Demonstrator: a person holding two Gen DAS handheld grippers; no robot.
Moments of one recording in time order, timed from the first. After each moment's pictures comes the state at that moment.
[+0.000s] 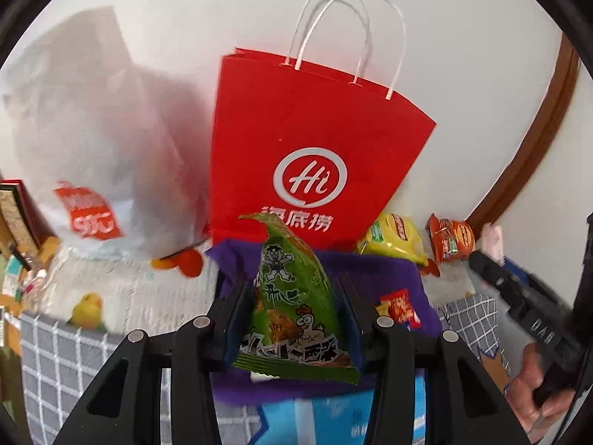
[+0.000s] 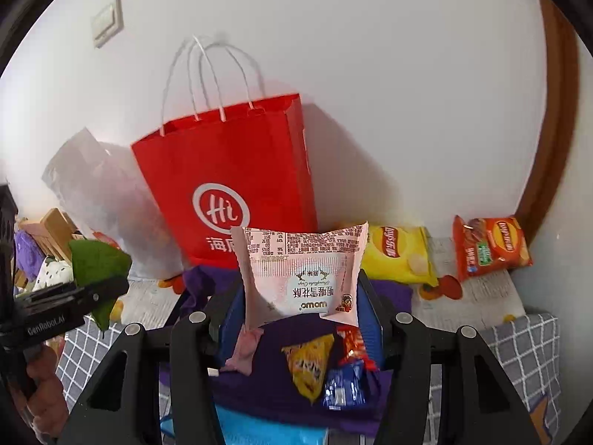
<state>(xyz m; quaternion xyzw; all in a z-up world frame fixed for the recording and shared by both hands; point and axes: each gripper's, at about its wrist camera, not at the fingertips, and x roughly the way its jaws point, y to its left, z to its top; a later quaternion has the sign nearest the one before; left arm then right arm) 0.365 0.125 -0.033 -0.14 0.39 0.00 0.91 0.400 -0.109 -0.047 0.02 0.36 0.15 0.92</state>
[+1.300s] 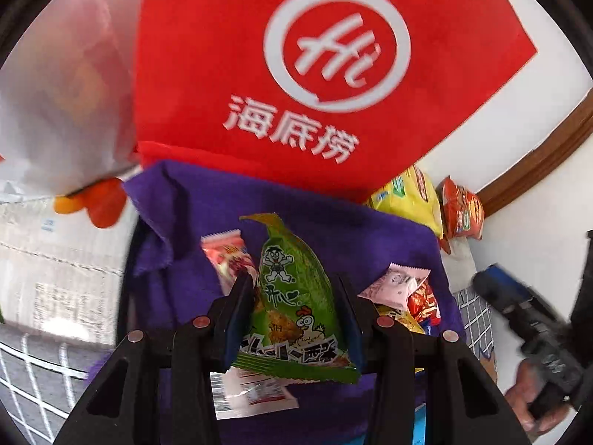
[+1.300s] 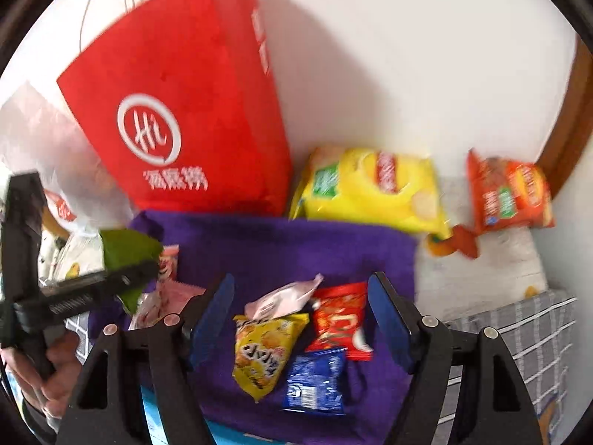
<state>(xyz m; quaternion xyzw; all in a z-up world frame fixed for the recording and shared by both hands) 0.437 0.108 -0.154 -0.20 0.49 -0.06 0.85 0.450 -0.124 -0.125 0.00 0.46 0.13 0.88</state>
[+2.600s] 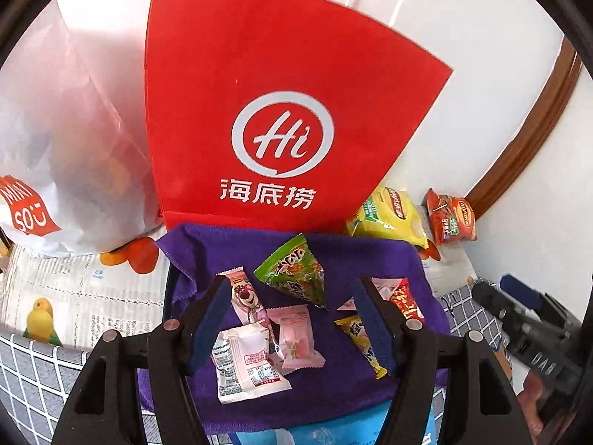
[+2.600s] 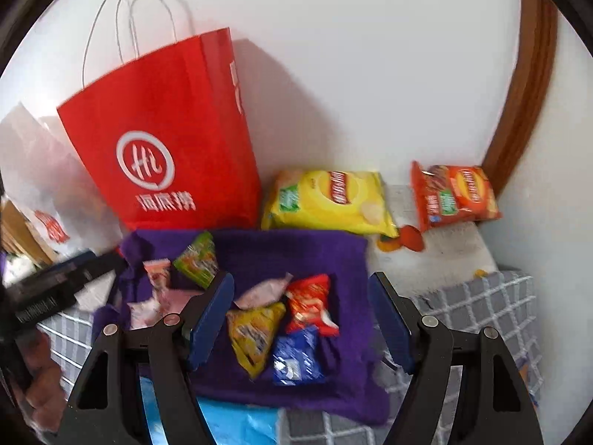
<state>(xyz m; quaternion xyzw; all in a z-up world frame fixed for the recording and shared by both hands) 0.404 0.097 -0.075 -0.13 0.43 -0.04 0.89 0.408 -0.130 -0.084 -0.01 0.44 0.04 0.90</state>
